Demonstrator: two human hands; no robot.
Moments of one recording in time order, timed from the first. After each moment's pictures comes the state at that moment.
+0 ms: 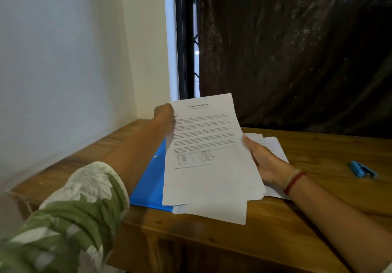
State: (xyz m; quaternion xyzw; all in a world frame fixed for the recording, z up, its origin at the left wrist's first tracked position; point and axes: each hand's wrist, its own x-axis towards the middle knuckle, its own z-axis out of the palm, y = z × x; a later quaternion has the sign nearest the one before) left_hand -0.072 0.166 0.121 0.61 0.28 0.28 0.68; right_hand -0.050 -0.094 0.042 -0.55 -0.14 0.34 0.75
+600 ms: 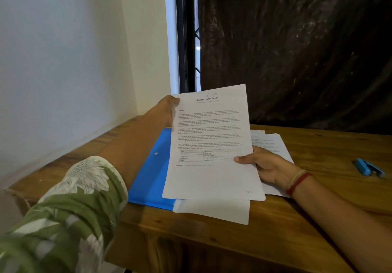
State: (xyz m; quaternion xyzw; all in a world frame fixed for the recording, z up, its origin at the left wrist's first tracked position) left_hand -0.070 0.174 0.129 0.61 0.21 0.15 0.75; right_hand -0.047 -0.091 0.034 -0.59 -0.17 0.34 0.71
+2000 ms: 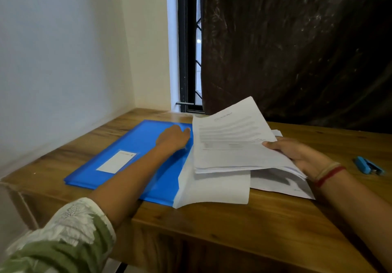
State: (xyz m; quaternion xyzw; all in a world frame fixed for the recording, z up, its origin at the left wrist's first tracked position) left_hand -0.085 0.157 0.040 0.93 0.24 0.12 0.27; right_hand -0.030 -0.136 0.055 -0.75 -0.06 0.19 0.63
